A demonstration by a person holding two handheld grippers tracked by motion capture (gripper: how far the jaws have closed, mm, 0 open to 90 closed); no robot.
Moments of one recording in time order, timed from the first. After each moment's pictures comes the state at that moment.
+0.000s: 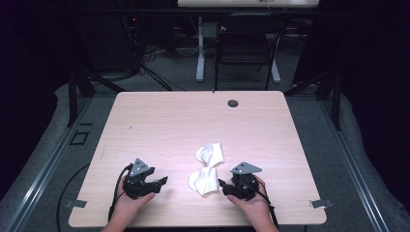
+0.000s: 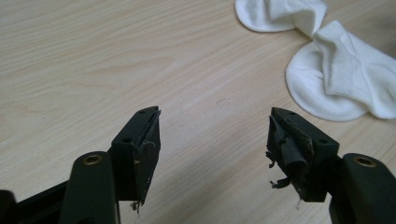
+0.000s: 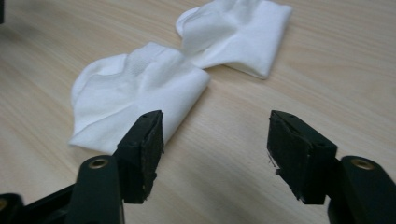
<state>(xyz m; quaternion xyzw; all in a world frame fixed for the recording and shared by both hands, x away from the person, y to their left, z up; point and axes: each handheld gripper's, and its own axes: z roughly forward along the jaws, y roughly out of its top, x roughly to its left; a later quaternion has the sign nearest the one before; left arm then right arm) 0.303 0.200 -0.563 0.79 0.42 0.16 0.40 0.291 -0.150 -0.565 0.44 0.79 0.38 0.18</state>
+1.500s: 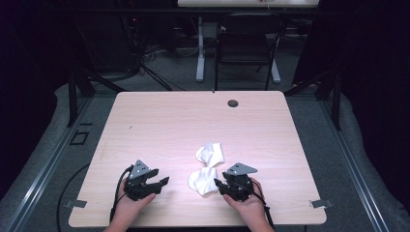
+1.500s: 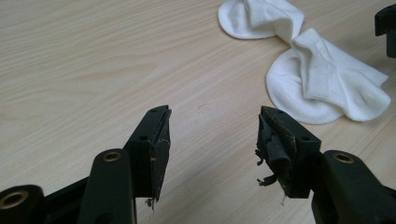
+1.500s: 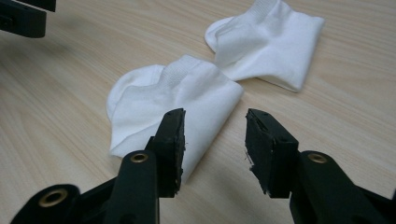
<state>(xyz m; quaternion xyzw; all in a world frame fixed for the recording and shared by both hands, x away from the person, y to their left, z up) 0.297 0.194 -0.563 0.80 0.41 0.15 0.42 0.287 -0.134 -0.560 0.43 0.80 0.40 0.16</state>
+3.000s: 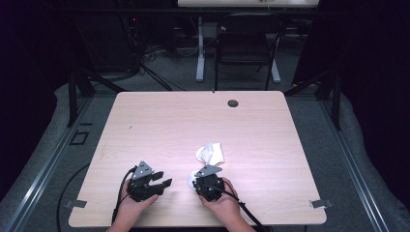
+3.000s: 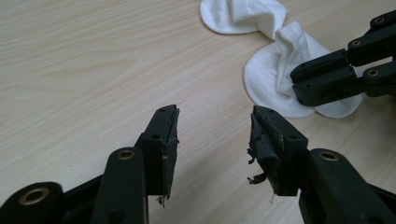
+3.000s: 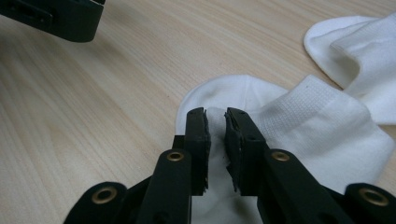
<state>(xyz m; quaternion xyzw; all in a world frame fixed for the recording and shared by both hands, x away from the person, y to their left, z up) 0.296 0.187 -0.564 0.80 0.40 0.13 0.42 0.297 -0.057 -0.577 0.38 0.84 0.36 0.14</state>
